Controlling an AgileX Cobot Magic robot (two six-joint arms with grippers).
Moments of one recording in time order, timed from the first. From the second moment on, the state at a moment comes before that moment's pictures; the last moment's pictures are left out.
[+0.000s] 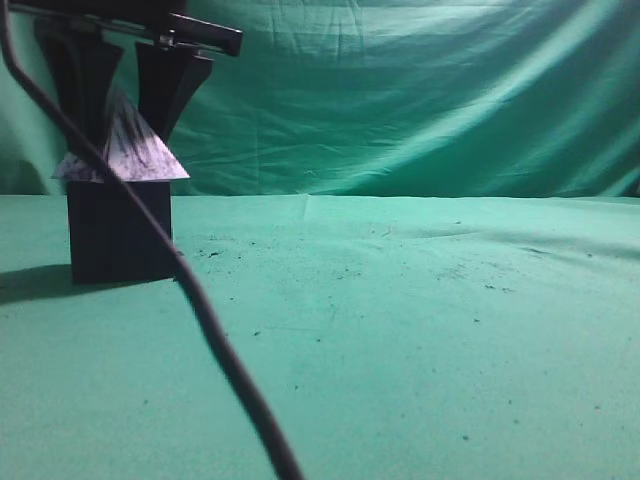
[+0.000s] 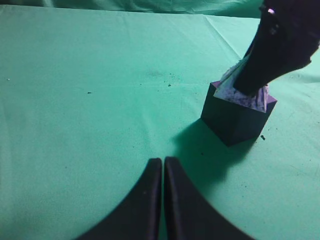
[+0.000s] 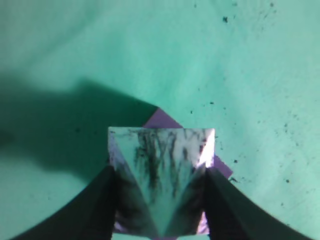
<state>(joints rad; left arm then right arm) -0.14 -0.02 0.02 -0.19 0.35 0.07 0.90 2.26 -2.11 0.03 1.19 -0.17</state>
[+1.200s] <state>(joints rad) -0.14 -0.02 0.02 -0.19 0.35 0.07 0.90 1.42 -1.90 0.14 1.28 -0.06</state>
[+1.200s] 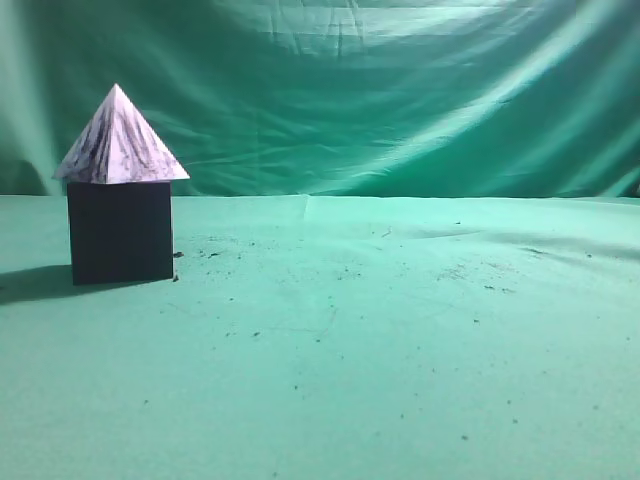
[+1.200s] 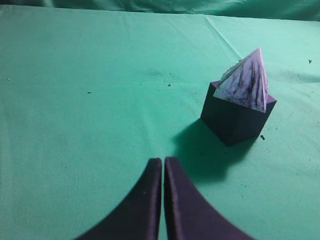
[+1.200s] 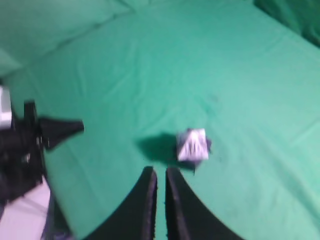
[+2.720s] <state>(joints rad) -0.14 -0.02 0.02 -0.19 0.35 0.07 0.20 -0.01 -0.12 0.14 0.37 -0.17</state>
